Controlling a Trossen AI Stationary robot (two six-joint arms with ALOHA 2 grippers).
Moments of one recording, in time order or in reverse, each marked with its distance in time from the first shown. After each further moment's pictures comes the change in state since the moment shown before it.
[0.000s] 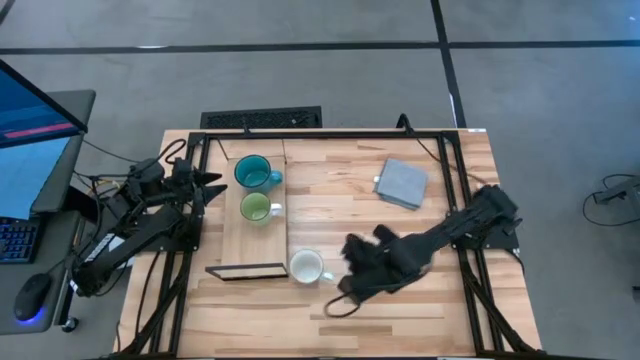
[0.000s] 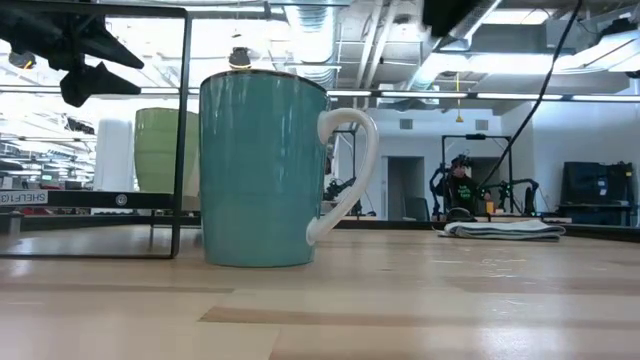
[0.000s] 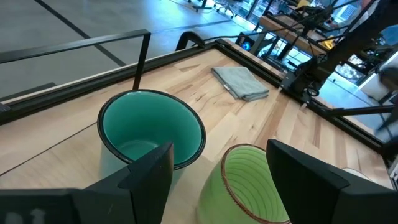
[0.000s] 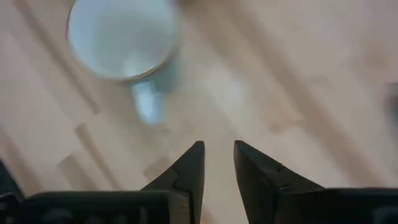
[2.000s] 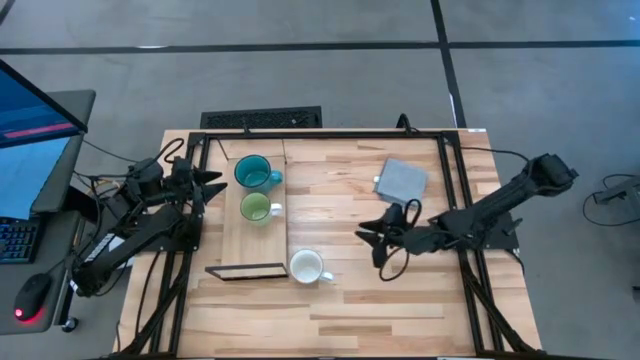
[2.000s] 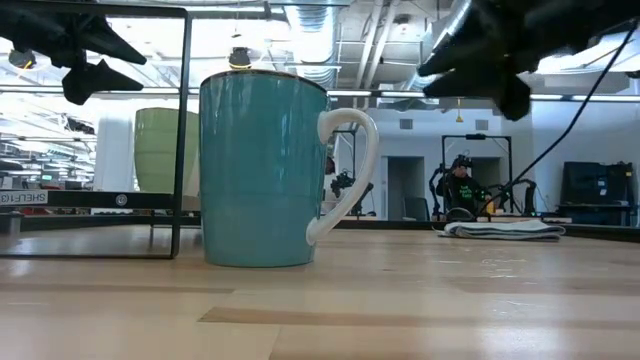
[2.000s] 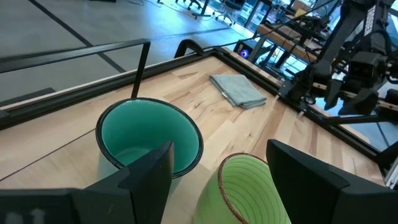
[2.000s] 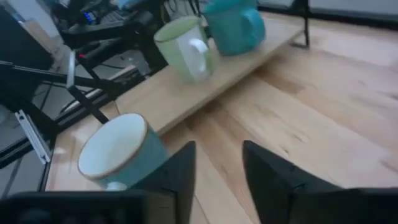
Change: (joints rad) left arm 0.000 0.000 0.000 0.031 -0.005 -0.026; right arm -0.065 -0.675 -1.217 1.435 0.281 -0.341
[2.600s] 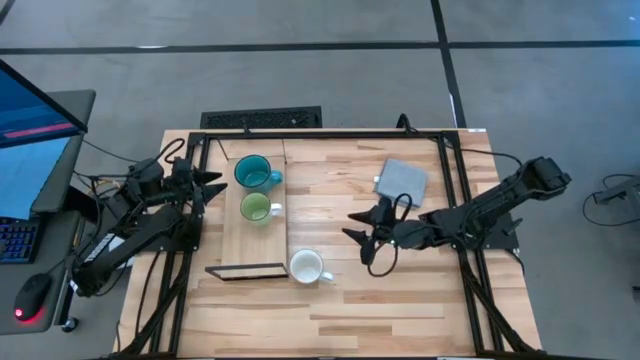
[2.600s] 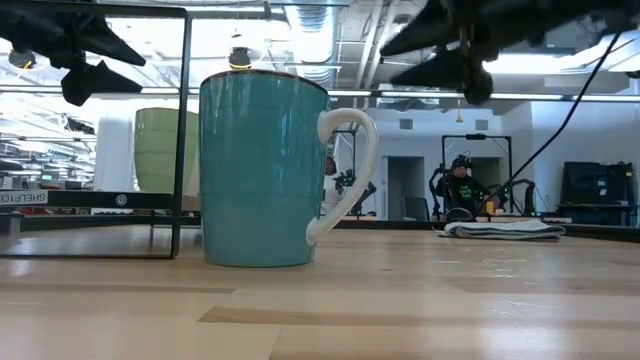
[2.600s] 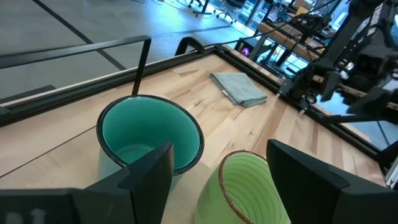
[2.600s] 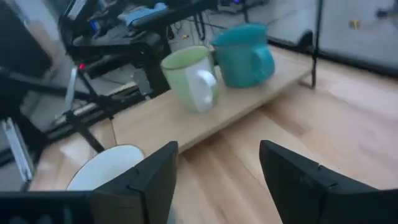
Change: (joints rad) left arm 0.000 0.000 0.000 -0.010 0.000 0.000; right arm -0.074 0.118 0.060 0.182 -0.025 -0.195
